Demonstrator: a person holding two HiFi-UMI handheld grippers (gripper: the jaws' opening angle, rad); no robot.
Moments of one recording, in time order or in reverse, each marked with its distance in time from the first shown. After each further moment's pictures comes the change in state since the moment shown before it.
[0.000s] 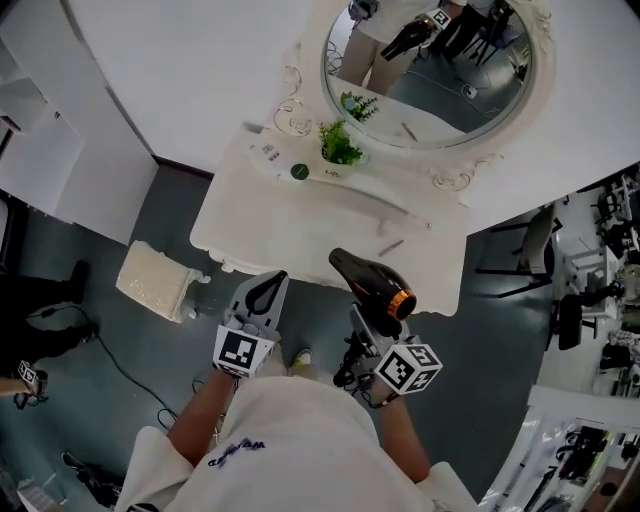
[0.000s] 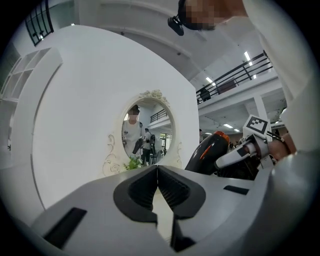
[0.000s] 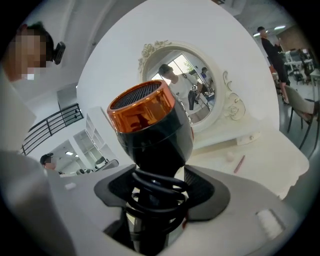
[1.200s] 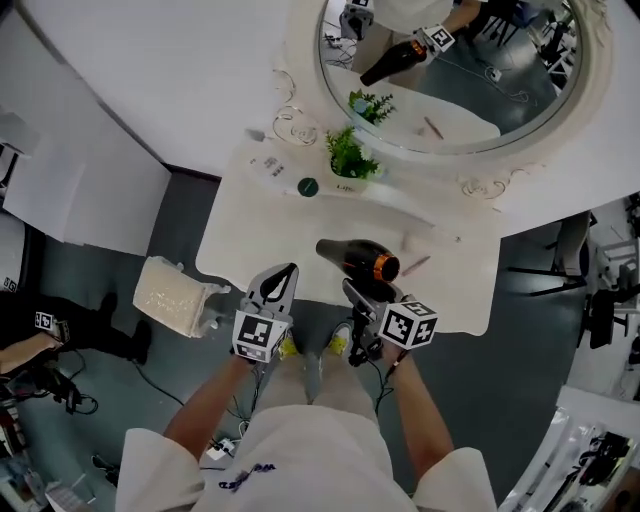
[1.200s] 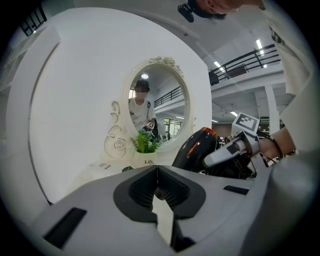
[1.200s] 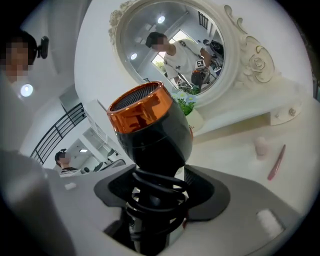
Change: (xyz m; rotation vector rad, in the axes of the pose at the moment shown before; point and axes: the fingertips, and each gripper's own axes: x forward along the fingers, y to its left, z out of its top) left arm 0.110 0.074 -0.108 0.003 0.187 0.033; right arm 0.172 -0.083 -0.024 0.086 0.203 0.157
